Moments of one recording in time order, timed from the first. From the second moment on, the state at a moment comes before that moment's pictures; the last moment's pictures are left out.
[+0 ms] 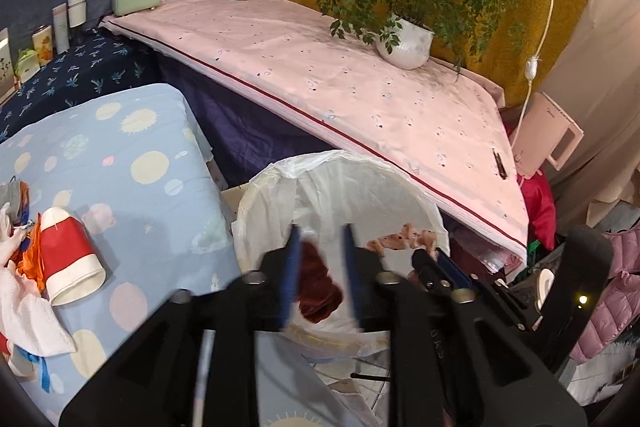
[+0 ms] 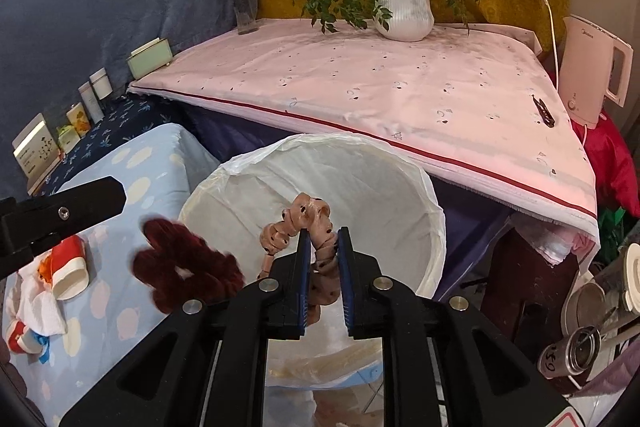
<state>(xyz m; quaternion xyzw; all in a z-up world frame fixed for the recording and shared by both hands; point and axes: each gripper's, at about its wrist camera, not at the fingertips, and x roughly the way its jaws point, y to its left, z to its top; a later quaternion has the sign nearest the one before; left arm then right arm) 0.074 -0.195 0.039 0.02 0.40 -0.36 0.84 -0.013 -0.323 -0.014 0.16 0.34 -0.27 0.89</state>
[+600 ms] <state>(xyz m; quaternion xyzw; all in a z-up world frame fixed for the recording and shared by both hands) 0.075 -0.144 0.035 0.03 0.38 -0.28 0.88 -0.015 -0.298 -0.001 0.15 0.32 -0.26 0.90</state>
